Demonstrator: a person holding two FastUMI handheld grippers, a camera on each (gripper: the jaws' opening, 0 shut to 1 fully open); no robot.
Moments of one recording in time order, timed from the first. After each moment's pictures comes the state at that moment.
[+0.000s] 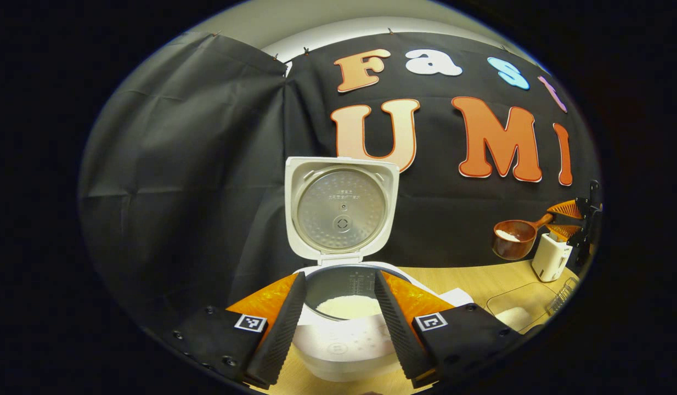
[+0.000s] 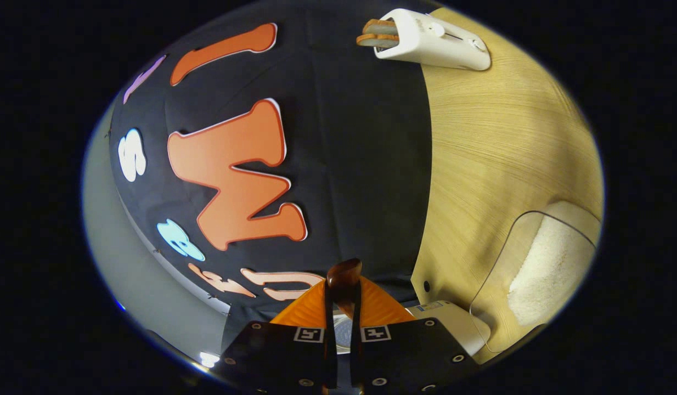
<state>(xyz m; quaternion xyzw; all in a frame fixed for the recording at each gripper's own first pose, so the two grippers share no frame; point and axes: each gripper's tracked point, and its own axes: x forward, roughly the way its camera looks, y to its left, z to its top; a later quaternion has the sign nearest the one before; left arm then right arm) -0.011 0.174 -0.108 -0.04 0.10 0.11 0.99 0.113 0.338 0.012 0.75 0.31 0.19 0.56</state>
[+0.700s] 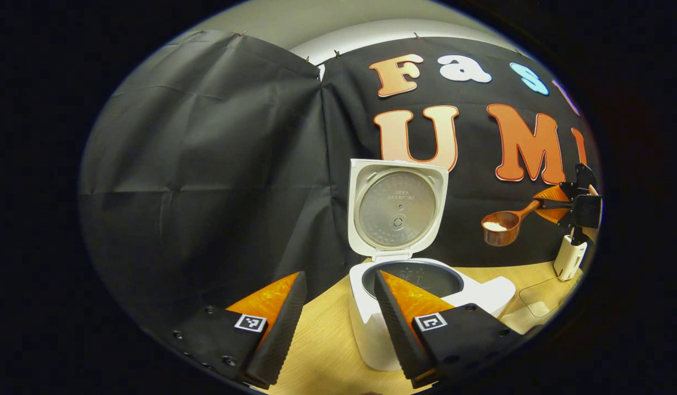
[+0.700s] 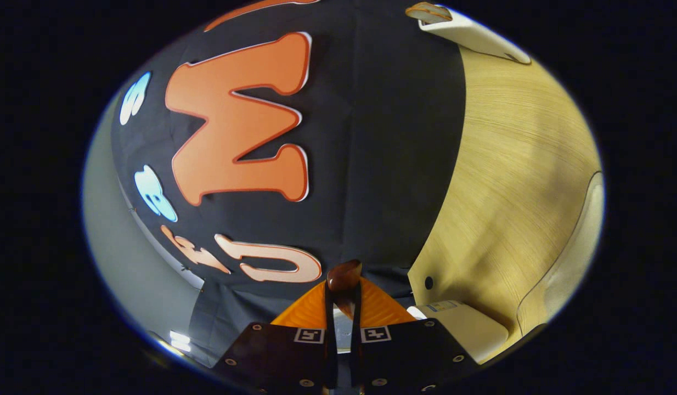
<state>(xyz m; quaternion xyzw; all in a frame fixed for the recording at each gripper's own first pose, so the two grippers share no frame) -0.060 0.253 -0.112 -0.03 0.10 0.18 0.98 0.138 0.456 0.058 0.68 0.32 0.24 0.61</state>
